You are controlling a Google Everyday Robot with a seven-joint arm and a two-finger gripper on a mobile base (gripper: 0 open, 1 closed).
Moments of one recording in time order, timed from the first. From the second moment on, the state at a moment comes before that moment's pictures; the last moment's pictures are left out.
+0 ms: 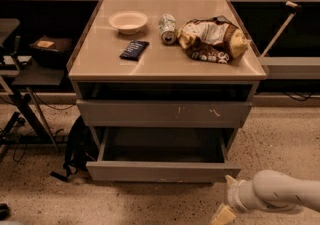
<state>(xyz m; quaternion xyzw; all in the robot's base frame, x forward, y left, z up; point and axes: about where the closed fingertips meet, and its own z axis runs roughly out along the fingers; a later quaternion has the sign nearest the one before) 0.410 -0.207 0.405 -0.48 0.84 0.12 0.20</state>
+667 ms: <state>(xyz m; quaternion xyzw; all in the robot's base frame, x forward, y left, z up) 0.424 -0.252 0.445 -0.46 0.85 0.11 0.25</state>
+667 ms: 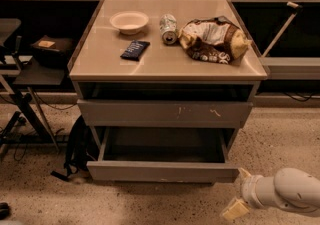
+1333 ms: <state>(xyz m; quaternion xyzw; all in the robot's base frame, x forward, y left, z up) 0.418 -0.206 0.405 -0.51 0.82 0.14 0.21</state>
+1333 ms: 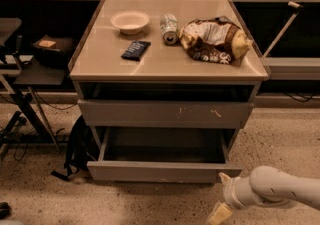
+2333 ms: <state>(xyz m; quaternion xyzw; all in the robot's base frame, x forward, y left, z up) 0.480 -0.182 0.426 -0.54 0.80 0.10 0.23</state>
